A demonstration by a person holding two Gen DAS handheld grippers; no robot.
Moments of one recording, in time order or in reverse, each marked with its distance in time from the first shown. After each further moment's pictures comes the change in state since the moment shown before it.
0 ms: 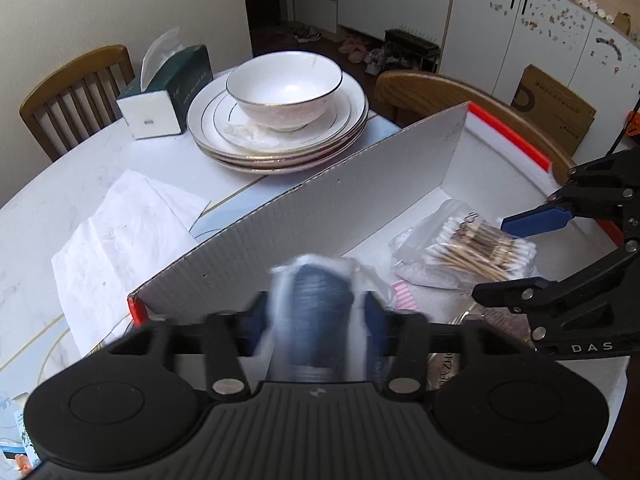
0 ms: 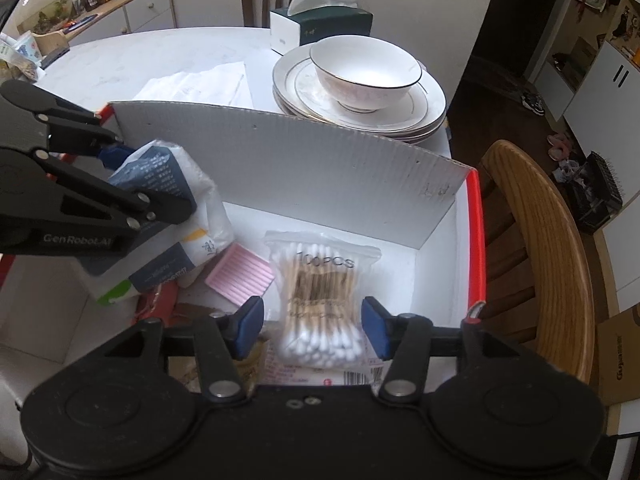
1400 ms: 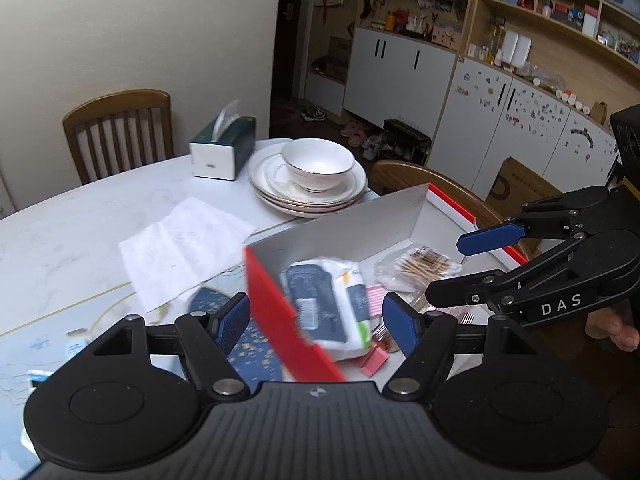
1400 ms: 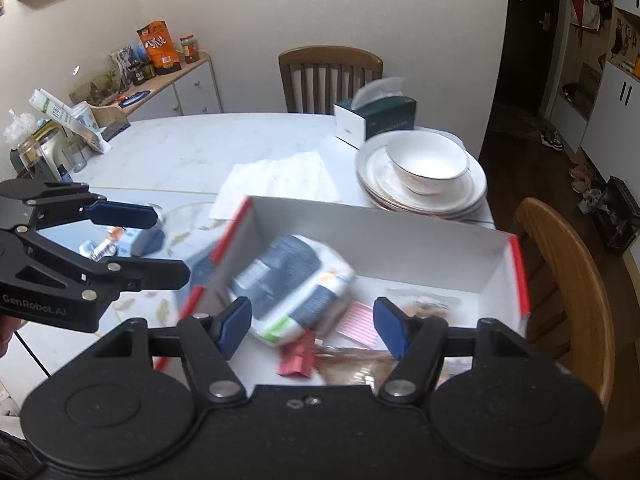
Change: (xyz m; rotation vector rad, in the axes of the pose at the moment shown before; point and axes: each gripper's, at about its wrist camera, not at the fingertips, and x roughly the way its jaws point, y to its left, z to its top) left arm -0.149 0.047 -0.081 -0.132 -0.258 -0.057; right arm -0.092 0.081 0.010 0.074 -0.214 0.104
